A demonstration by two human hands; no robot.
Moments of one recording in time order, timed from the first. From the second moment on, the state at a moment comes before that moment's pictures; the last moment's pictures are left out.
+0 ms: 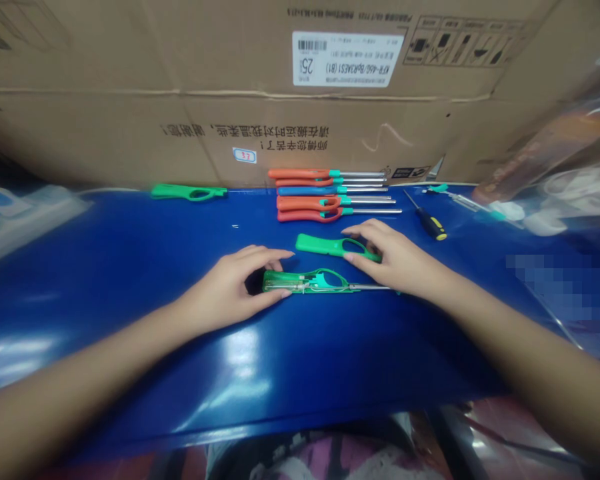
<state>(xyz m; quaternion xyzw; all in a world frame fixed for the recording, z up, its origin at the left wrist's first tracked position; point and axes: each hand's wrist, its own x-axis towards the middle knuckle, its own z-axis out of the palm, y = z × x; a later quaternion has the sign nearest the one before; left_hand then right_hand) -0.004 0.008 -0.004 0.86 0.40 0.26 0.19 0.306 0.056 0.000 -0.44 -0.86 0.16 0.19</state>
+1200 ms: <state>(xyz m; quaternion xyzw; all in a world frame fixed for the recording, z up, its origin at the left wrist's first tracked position) 0.003 0.001 -0.008 0.87 0.34 0.30 0.21 0.296 0.045 0.006 -0.43 -0.87 0.15 0.20</state>
